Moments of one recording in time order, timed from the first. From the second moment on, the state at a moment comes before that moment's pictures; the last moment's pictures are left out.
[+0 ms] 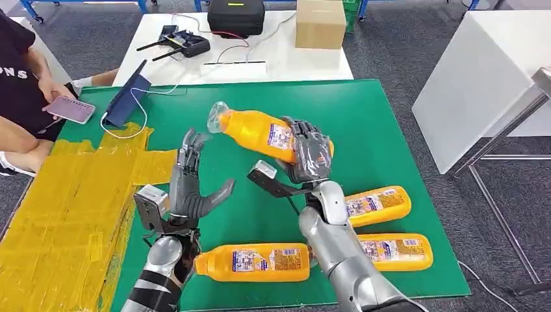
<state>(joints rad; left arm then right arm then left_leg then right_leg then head) -0.23 -0.26 -0.21 -1.27 -0.25 0.13 -0.54 -0.54 0.30 0.11 -0.80 1.11 -0.67 -0.31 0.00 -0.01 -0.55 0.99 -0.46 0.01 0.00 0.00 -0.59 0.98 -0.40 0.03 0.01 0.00</state>
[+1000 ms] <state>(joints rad) -0.27 -0.25 -0.21 -1.28 -0.16 -0.04 -0.52 -0.50 0.33 0.12 -0.89 0.38 -0.17 -0.53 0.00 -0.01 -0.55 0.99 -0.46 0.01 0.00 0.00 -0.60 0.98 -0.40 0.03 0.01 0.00</state>
